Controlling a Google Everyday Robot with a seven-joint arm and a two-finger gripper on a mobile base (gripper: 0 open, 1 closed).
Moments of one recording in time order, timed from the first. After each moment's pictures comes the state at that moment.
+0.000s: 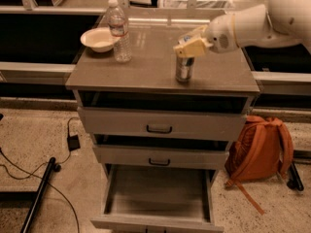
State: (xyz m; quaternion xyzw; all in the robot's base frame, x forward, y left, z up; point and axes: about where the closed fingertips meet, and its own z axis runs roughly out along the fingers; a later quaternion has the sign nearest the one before) arm 0.671 -0.083 0.926 -0.47 0.71 0.27 0.45
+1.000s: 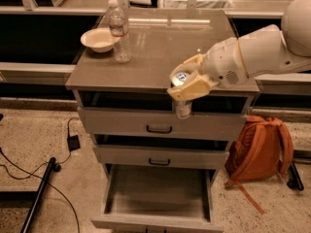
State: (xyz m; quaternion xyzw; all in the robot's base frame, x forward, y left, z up) arm 0.516 -0.057 0.917 -0.58 0.65 0.27 0.40
